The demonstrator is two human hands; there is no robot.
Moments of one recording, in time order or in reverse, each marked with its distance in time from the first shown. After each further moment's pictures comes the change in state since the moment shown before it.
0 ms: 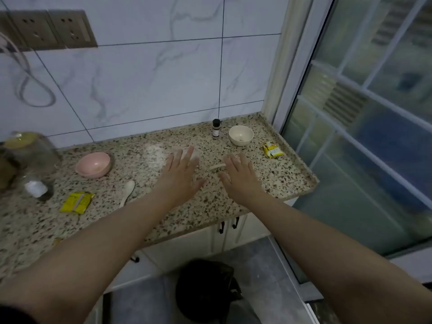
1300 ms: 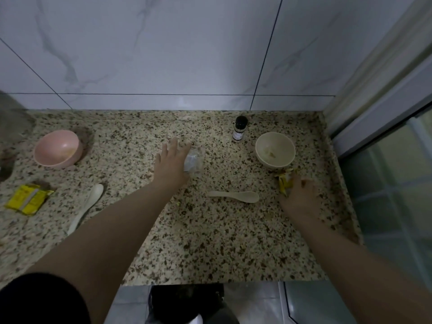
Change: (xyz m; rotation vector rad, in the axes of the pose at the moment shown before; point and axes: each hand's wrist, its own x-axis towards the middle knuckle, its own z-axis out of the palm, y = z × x) left_hand 0.224 -0.069 0.134 -0.240 -0.223 -0.587; right_hand 0.206 0.228 0.067 -0.138 -0.191 0.459
